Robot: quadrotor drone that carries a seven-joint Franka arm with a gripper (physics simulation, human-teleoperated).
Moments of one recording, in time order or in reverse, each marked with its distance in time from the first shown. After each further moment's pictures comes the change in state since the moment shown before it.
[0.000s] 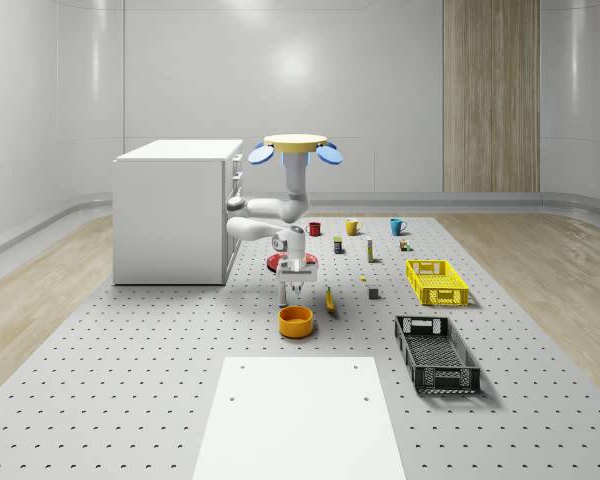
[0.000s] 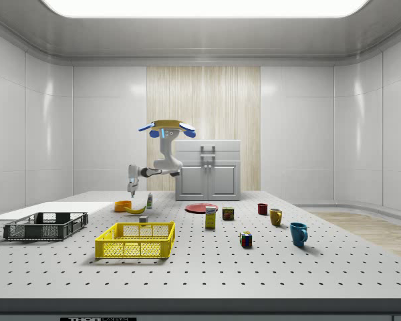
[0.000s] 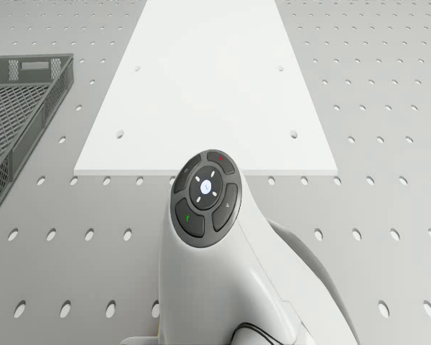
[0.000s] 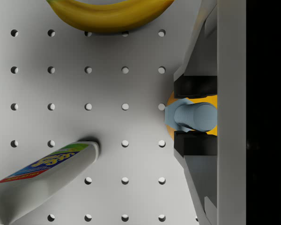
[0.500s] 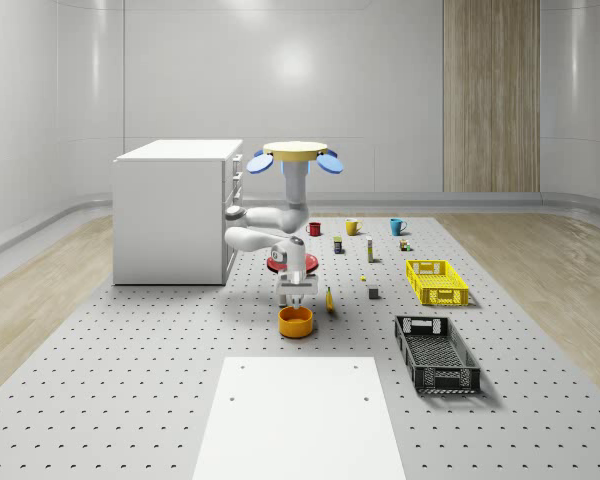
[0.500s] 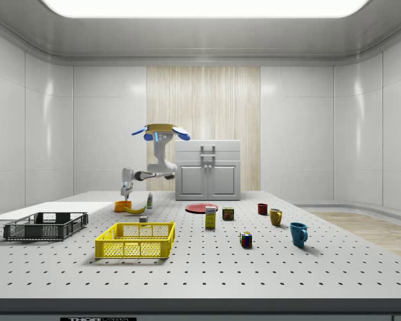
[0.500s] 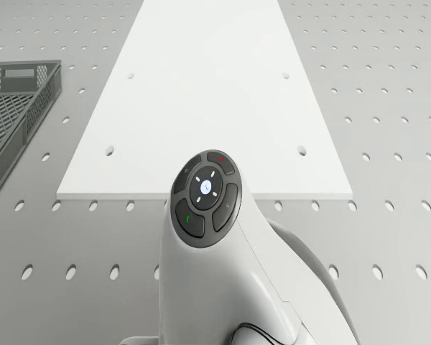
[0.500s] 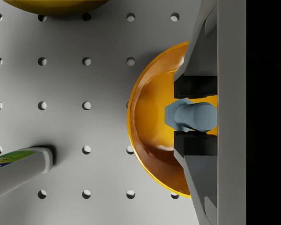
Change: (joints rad) arm -0.001 -0.004 0.001 0.000 0.002 0.004 0.001
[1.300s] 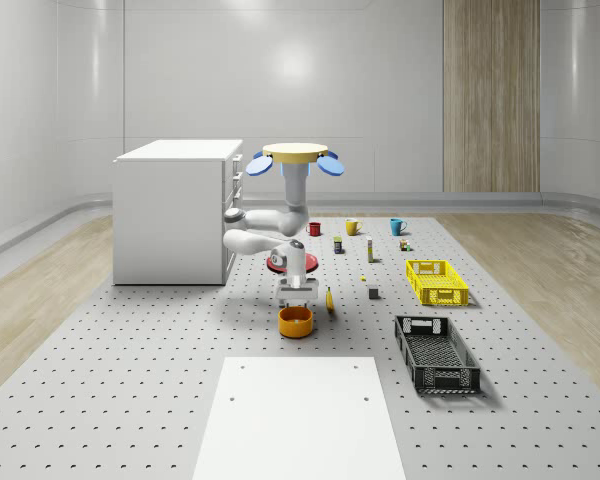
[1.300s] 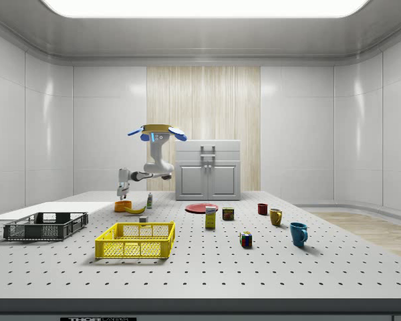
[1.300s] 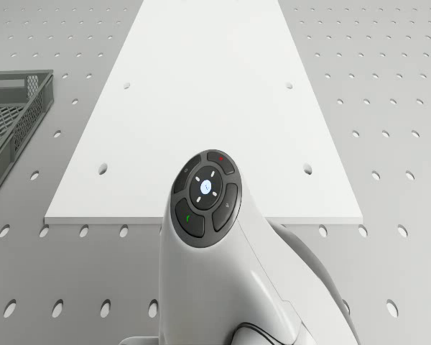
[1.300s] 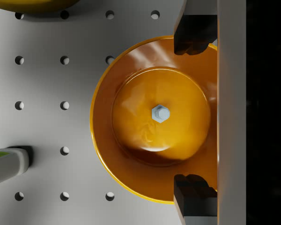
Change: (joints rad) arm -0.002 -0.005 0.001 0.000 0.002 0.005 0.001
